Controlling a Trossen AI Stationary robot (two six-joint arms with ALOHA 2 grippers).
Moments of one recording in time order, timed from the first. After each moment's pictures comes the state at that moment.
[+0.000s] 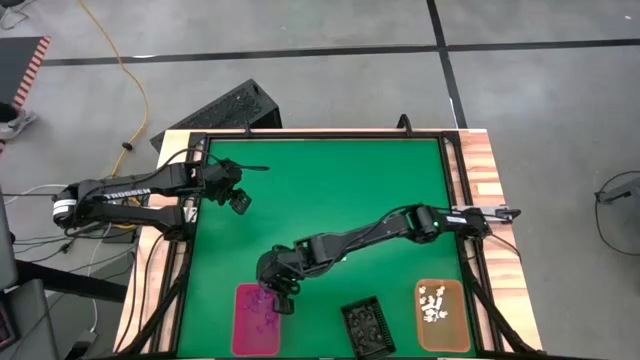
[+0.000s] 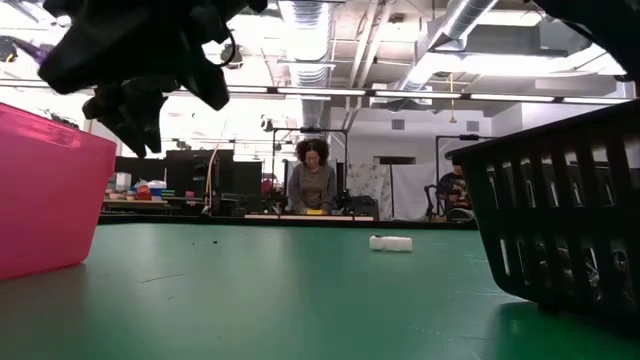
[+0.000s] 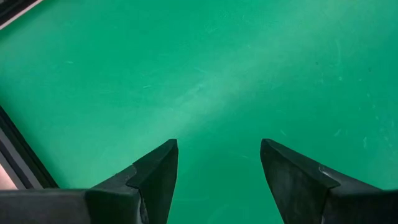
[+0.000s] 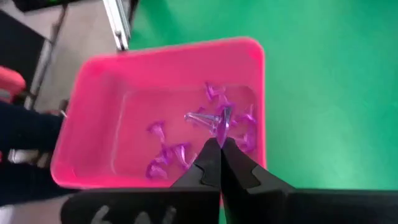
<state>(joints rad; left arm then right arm) 0.31 0.93 0.73 -0.84 -0.25 -0.54 0.28 2.39 2.26 -0.60 -0.13 0.32</state>
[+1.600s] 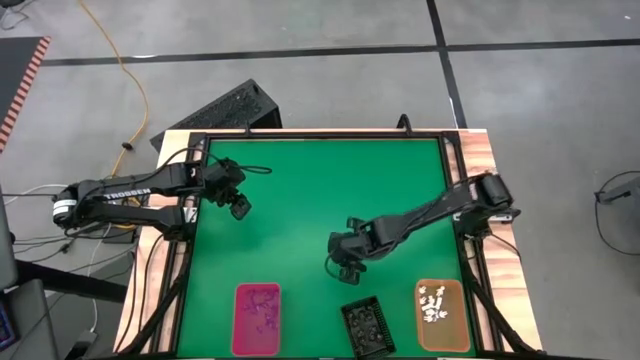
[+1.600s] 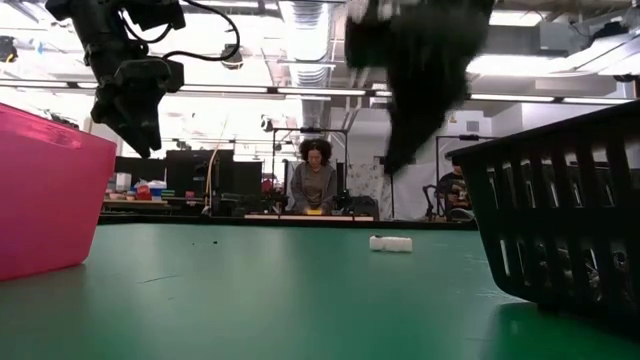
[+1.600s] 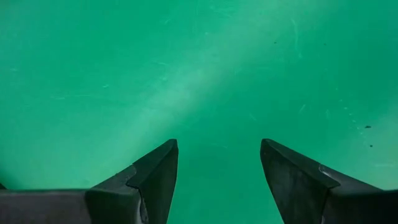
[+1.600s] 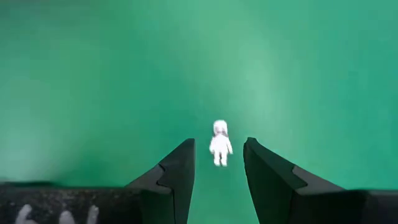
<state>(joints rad) 0.31 0.93 0.73 -0.82 -0.12 -0.45 0.27 1.76 1.27 -0.60 0.13 0.43</state>
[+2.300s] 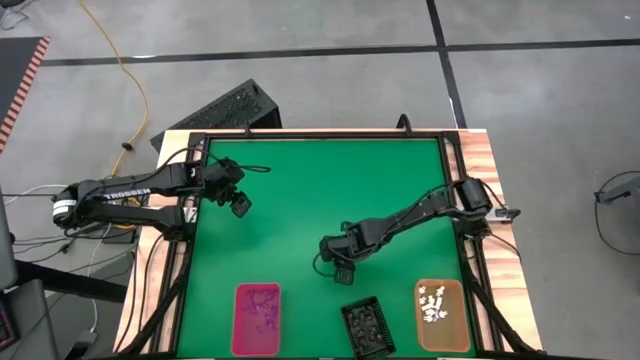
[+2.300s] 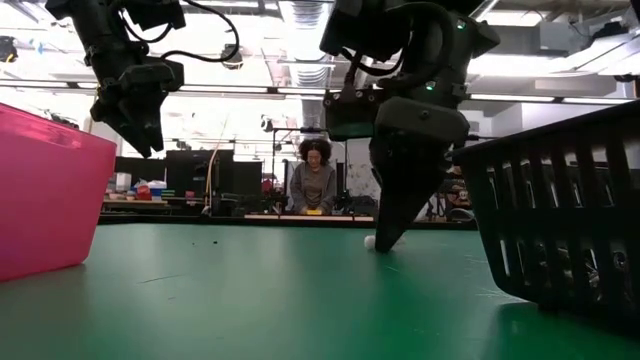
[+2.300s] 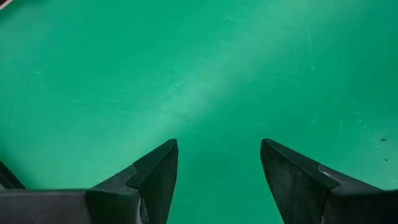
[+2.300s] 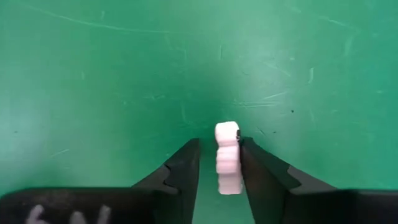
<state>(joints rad) 0.31 0.93 0.73 -0.81 -0.17 -0.46 0.23 1.93 1.27 -0.54 0.06 0.39</state>
